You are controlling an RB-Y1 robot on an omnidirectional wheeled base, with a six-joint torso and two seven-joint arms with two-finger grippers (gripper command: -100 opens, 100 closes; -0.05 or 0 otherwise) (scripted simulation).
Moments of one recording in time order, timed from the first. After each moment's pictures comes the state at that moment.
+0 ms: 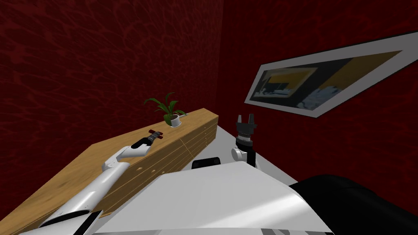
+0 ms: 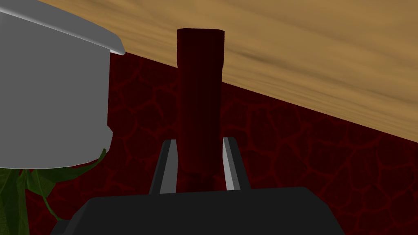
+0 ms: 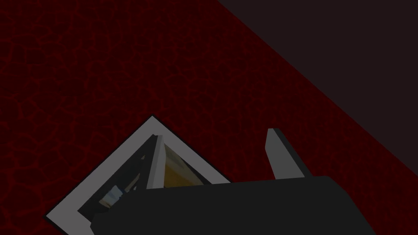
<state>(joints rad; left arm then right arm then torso) 0.01 0.78 0.02 -1.28 0.25 0.30 -0.58 0.51 -0.01 0.03 -2.29 -0.12 -0.63 -0.11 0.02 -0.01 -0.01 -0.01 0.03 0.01</state>
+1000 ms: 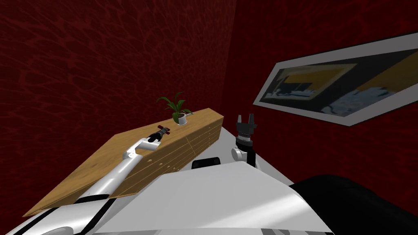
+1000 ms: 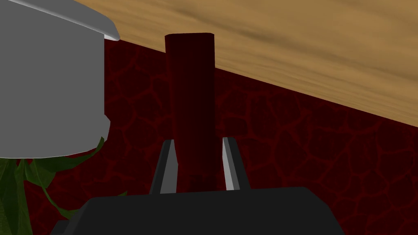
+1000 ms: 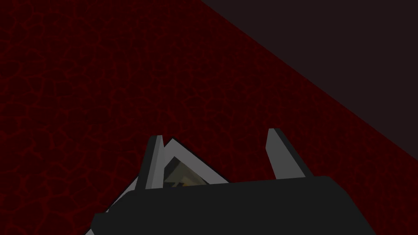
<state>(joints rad) -0.08 0.74 -0.10 -1.35 -0.01 0.37 -0.35 0.51 -0.01 0.03 -2.29 -0.12 -0.63 -0.11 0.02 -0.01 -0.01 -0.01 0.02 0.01</state>
